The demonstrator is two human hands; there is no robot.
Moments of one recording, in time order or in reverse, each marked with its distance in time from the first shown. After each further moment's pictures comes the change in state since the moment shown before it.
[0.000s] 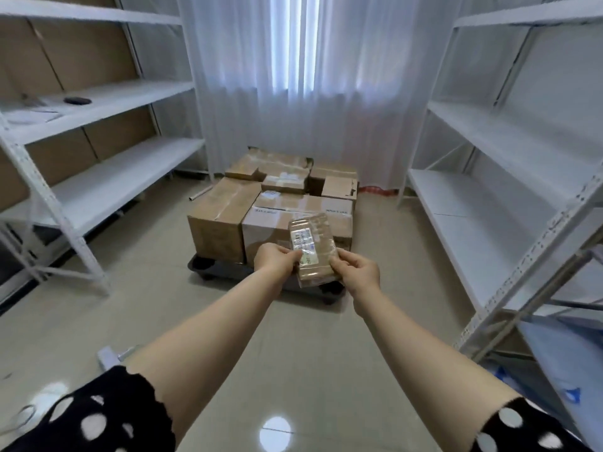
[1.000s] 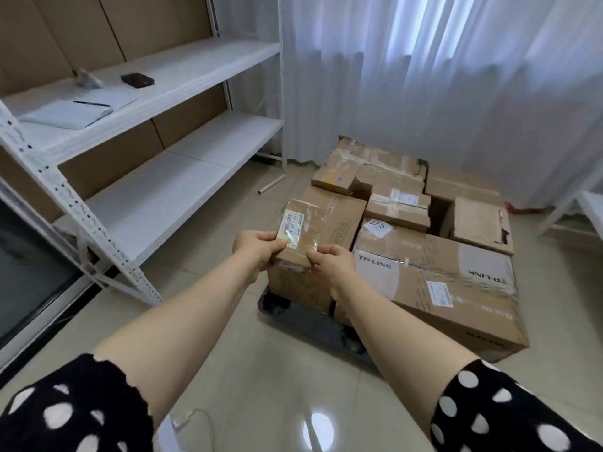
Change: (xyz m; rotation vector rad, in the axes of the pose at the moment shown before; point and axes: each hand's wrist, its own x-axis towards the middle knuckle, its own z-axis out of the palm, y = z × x) left_hand 0.588 0.068 -0.312 -0.161 0.152 -0.160; right_hand 0.450 -0.008 0.544 -0.109 -0.306 0.332
